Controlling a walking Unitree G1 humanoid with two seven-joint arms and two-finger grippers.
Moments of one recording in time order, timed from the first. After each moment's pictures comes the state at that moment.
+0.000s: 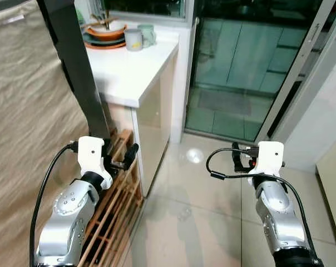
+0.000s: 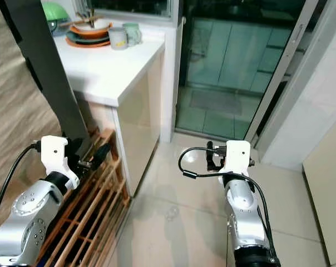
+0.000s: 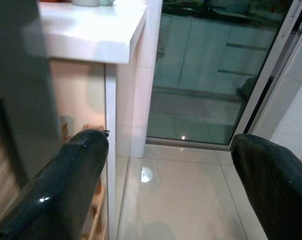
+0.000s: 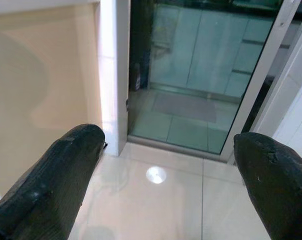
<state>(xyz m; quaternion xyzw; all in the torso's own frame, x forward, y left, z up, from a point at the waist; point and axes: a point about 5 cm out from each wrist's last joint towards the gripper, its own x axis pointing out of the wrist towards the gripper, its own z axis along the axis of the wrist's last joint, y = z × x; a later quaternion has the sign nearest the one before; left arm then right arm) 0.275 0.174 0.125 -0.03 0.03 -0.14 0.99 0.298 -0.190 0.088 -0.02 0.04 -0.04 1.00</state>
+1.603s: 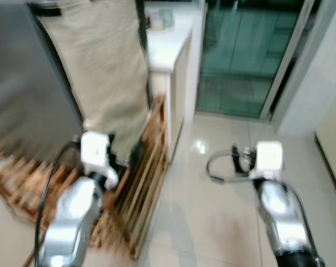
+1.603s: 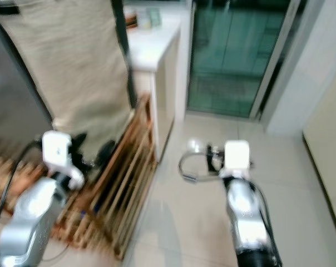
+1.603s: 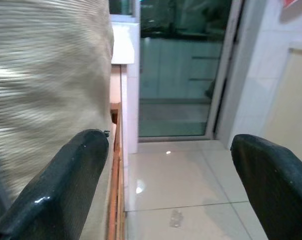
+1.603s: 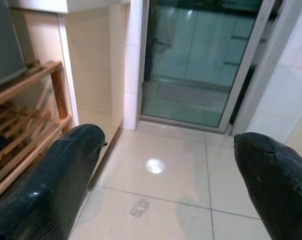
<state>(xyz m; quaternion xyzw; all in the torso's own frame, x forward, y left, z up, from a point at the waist) 0.265 0.155 0.136 -0.03 -0.02 -0.18 0.98 0.297 -0.194 0.084 -0.04 0.04 -0.03 1.00</state>
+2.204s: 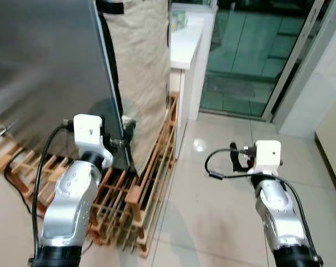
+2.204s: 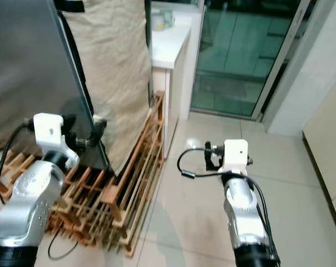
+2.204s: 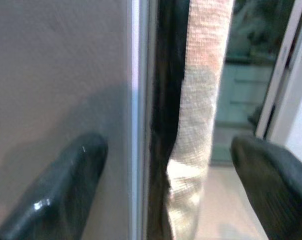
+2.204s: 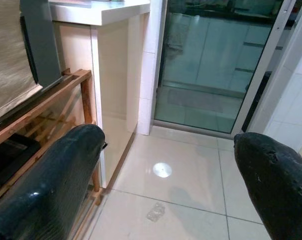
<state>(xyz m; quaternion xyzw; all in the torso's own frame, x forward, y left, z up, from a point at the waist) 0.309 0.163 0.171 -0.03 -0.05 -0.09 0.99 0.303 -0.188 0.091 -0.03 0.03 -0.02 1.00</state>
